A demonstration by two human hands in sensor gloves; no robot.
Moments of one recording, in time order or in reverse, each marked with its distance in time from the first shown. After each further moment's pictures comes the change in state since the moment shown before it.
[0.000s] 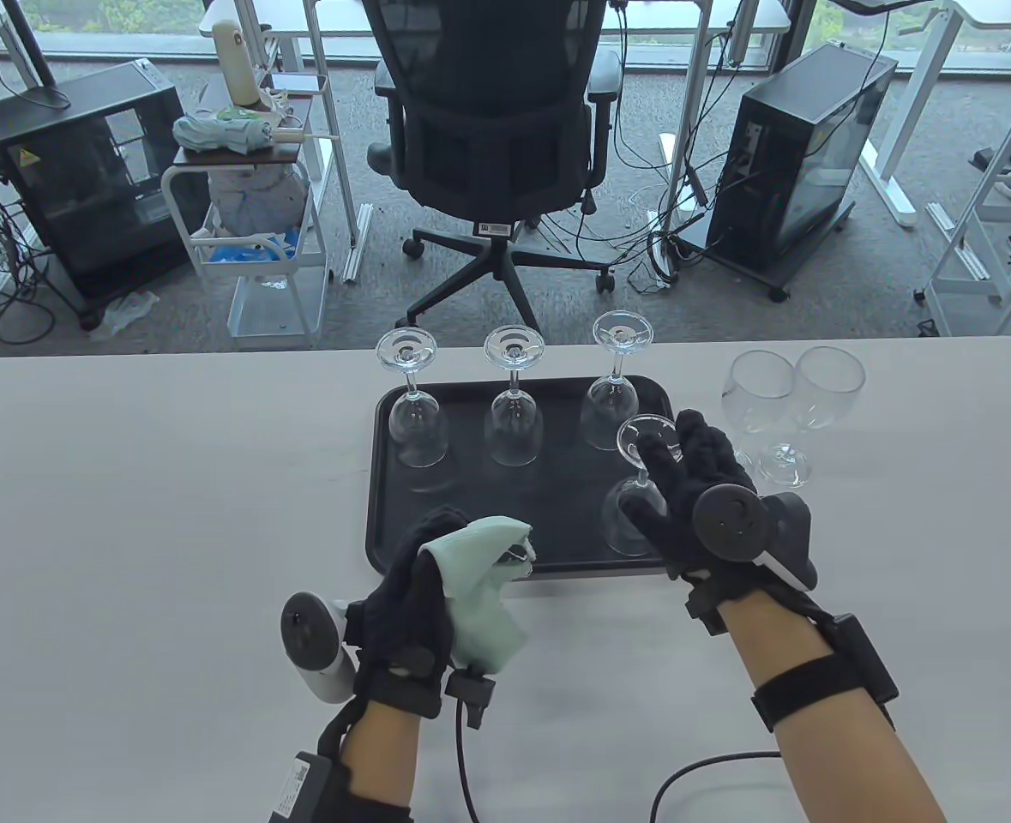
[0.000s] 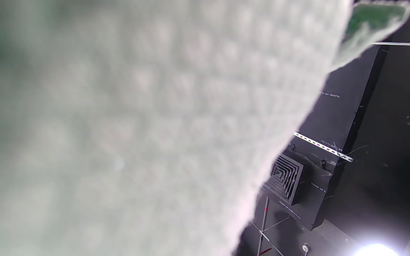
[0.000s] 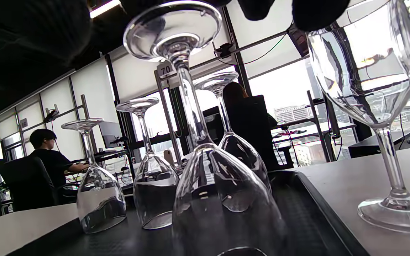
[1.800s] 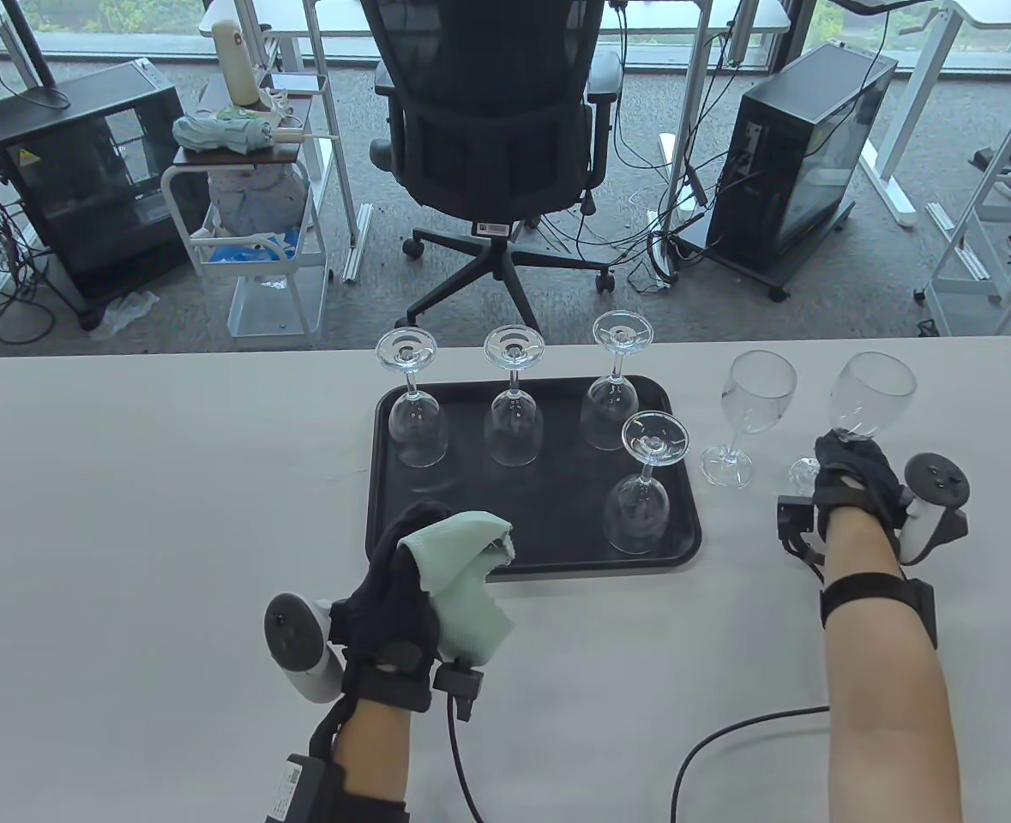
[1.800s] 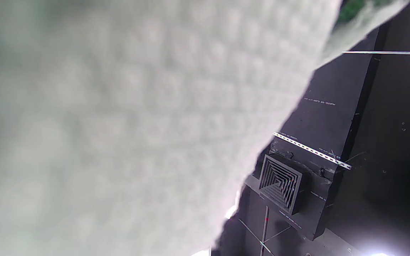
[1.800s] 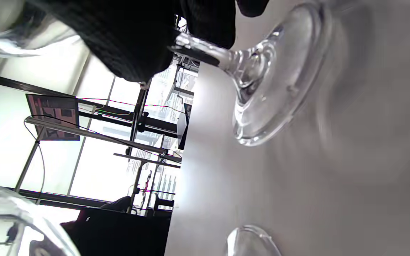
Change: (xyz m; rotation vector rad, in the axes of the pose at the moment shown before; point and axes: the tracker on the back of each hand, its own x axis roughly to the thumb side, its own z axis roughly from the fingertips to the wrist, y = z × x) left_hand 0.003 0.013 0.000 0.044 -0.015 -0.017; right_hand -0.257 0.030 0.015 -0.345 0.996 -0.824
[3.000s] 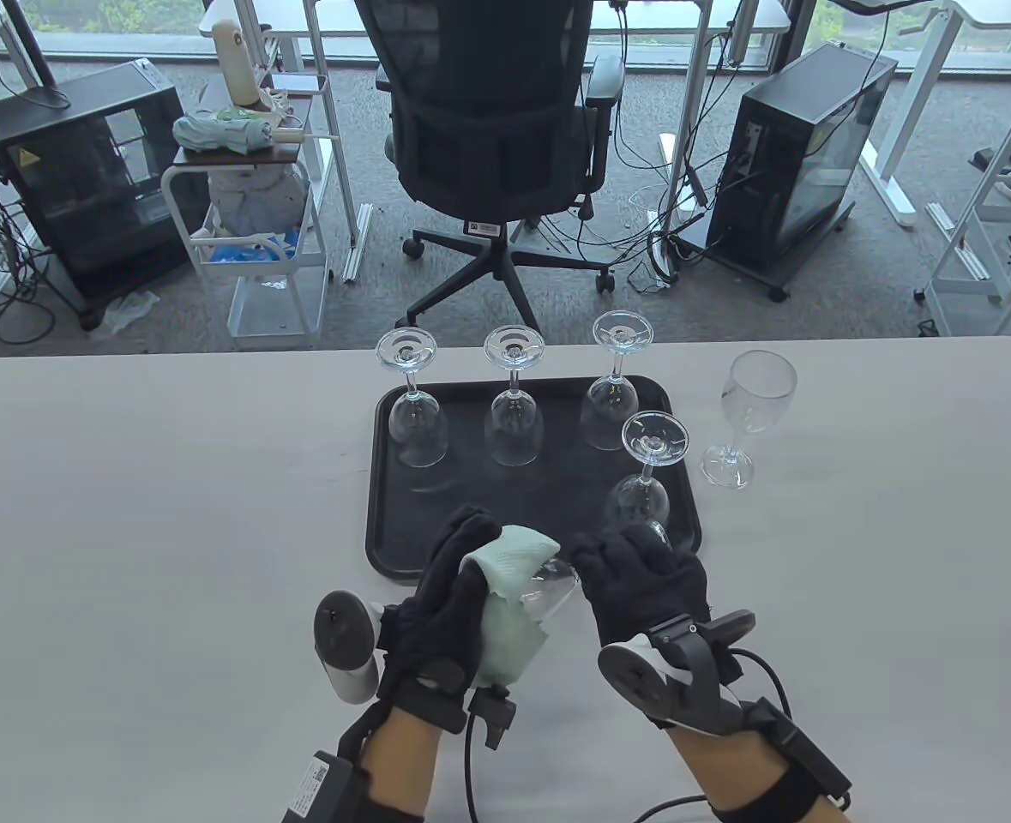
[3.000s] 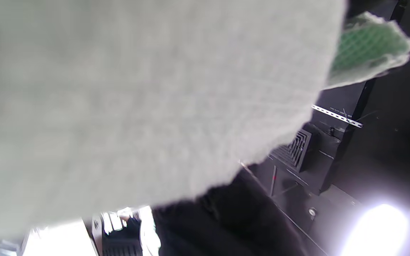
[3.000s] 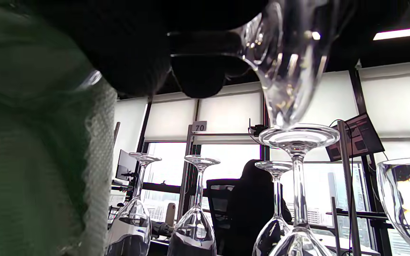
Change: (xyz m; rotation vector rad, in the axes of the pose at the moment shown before) left_hand -0.009 -0.039 0.006 -0.151 0.027 -0.077; right_hand 0.083 0.113 0.358 -0.013 -1.359 0.923
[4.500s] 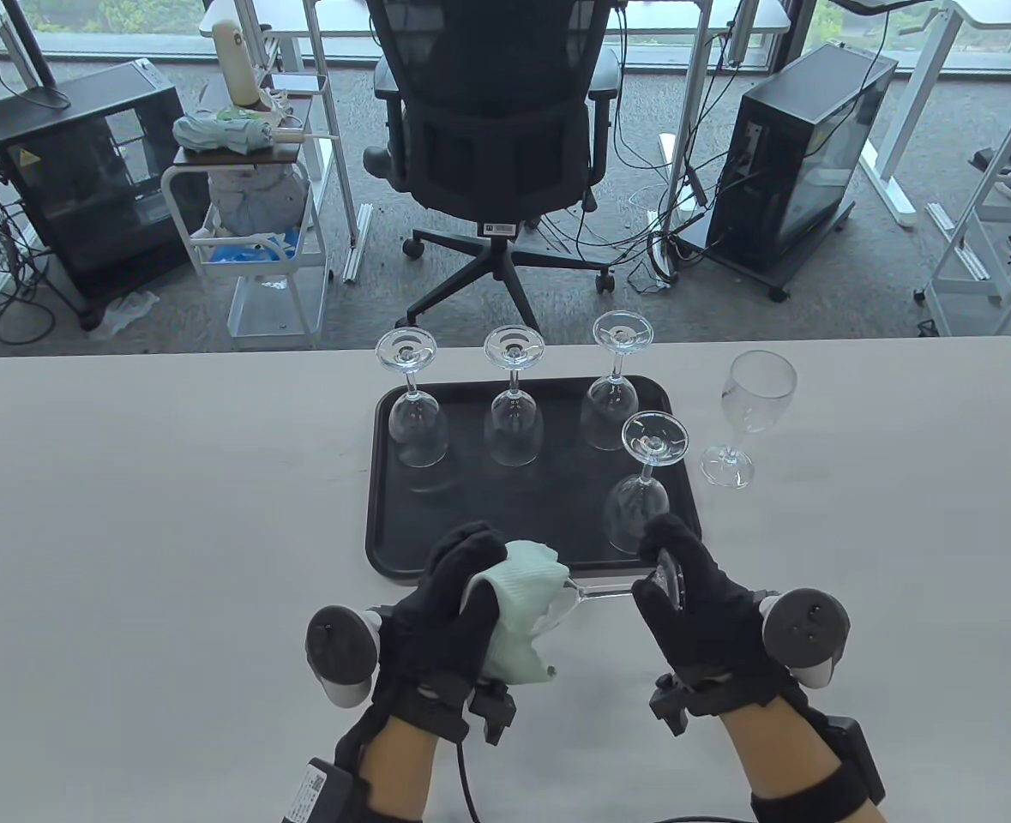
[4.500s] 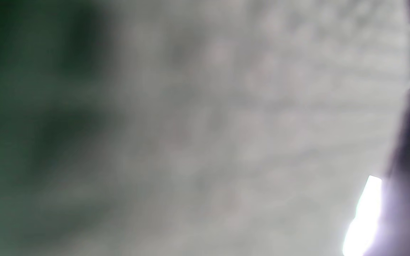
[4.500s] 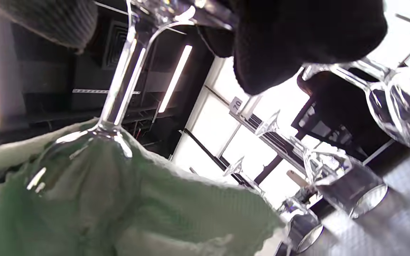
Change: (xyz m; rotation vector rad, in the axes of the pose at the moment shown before) left_hand 0.021 0.005 0.000 -0.024 -0.092 -0.099; right_hand -0.086 0.024 0.020 0.023 0.056 -0.920
